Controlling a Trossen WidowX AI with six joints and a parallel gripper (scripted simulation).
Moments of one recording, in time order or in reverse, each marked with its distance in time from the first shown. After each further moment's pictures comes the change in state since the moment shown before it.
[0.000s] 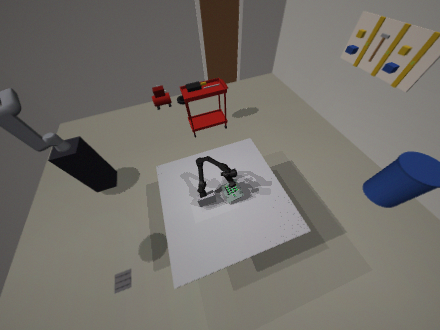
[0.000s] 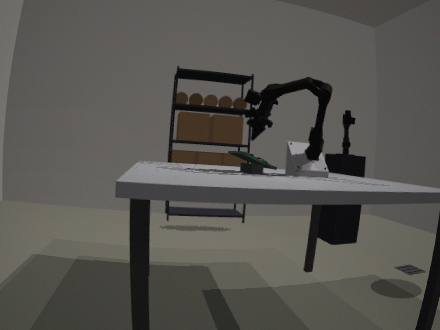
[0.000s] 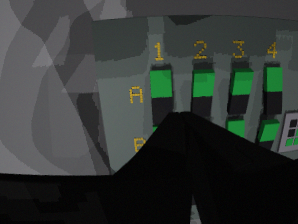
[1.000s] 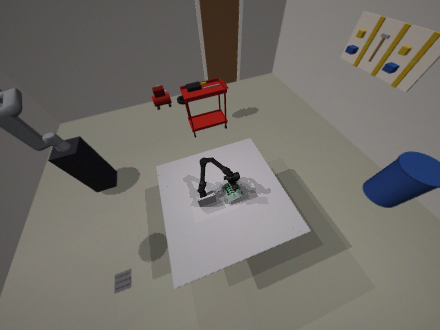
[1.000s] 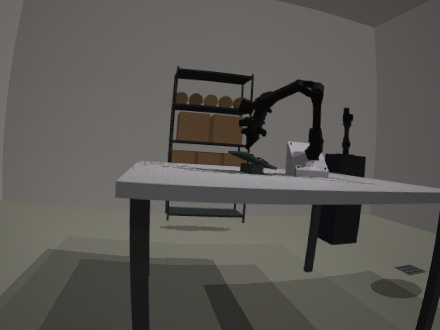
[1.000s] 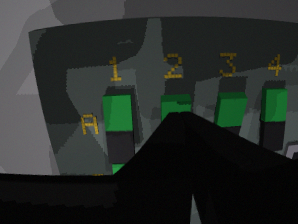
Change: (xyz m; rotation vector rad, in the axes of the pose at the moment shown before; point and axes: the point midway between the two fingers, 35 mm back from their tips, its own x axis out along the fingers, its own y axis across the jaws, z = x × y) arm 0.043 -0.023 0.002 -0.014 0.020 0.009
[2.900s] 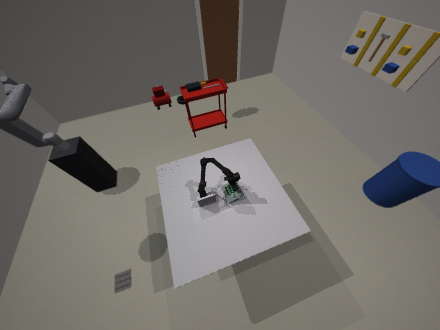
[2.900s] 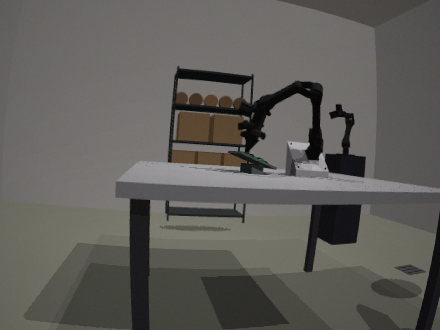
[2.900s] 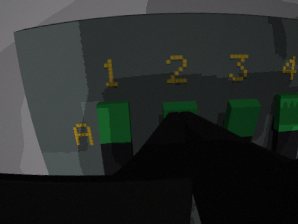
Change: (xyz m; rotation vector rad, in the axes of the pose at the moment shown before) arm 0.015 0.000 -0.002 0.005 0.006 0.003
